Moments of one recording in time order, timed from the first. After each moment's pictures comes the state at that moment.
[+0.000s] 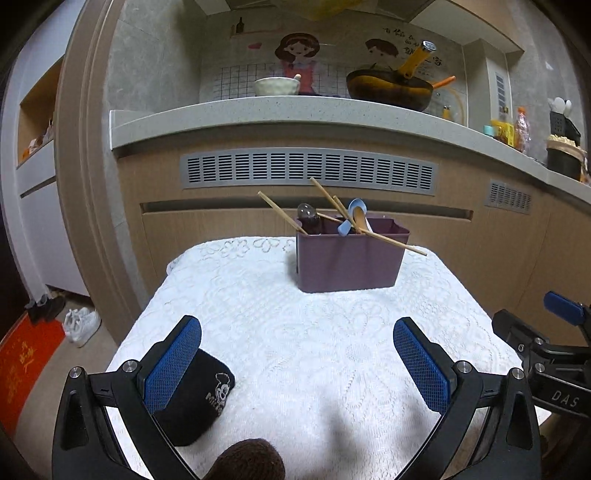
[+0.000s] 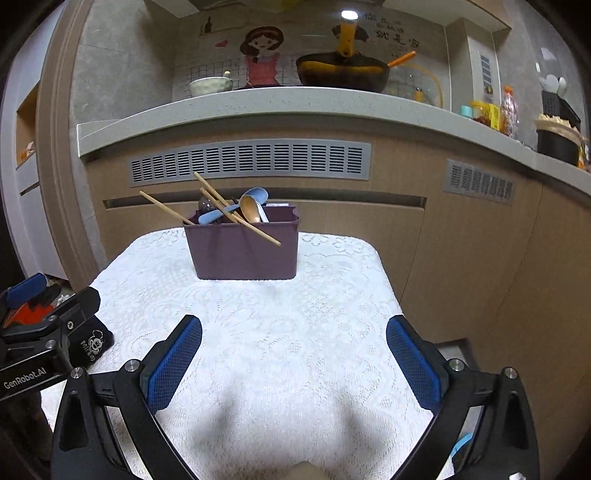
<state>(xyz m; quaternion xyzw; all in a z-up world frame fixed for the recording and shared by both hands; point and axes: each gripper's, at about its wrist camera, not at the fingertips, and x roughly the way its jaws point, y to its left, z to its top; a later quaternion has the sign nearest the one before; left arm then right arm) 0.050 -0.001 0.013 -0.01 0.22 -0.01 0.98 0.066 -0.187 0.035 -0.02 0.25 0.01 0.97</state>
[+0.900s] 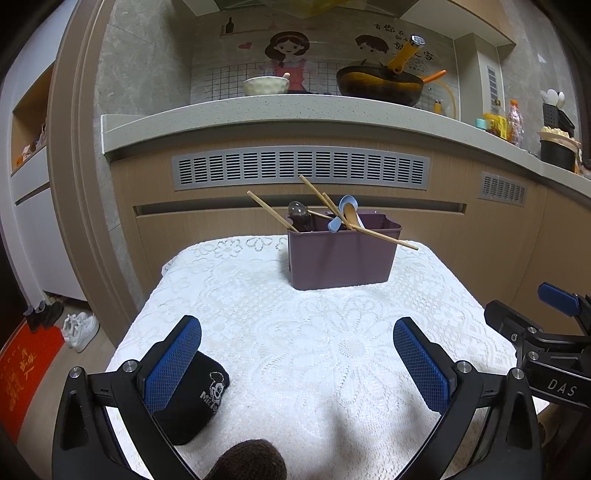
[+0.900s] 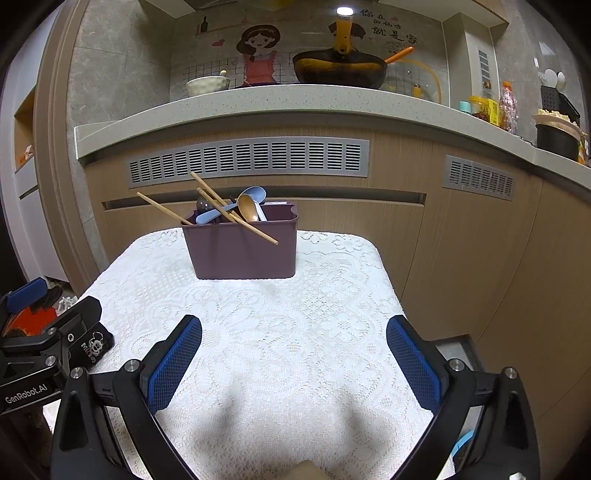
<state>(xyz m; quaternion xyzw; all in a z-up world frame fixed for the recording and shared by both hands) 0.052 -0.006 0.015 0.00 0.22 -0.02 0.97 0.067 -0.187 0.035 -0.01 0.26 0.01 0.97</state>
